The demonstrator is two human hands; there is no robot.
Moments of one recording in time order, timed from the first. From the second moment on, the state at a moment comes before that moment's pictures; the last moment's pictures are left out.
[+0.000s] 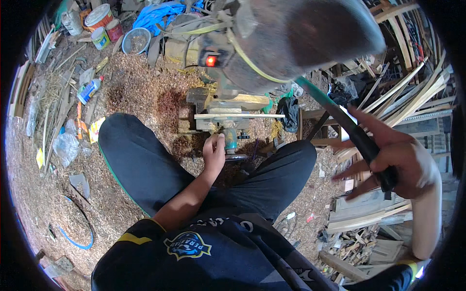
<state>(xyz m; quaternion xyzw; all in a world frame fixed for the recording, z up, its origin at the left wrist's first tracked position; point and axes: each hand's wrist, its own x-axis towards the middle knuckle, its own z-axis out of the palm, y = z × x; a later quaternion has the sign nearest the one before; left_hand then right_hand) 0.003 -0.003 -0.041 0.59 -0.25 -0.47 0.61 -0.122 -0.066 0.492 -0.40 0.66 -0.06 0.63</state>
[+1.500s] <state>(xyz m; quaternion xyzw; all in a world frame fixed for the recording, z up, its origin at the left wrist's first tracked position) 0.002 -0.006 -0.011 0.65 -0.35 -0.27 0.62 -0.141 0.012 0.321 -0.44 0.58 -0.28 0.63</state>
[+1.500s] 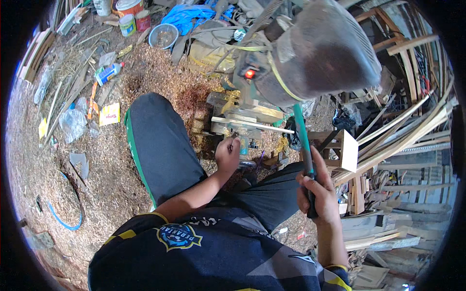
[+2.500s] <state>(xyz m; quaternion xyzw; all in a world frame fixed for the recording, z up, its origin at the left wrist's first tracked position) 0.006 -0.002 -0.018 0.64 -0.31 -0.41 0.58 -0.100 -0.303 0.334 -0.66 0.36 -0.60 0.27</state>
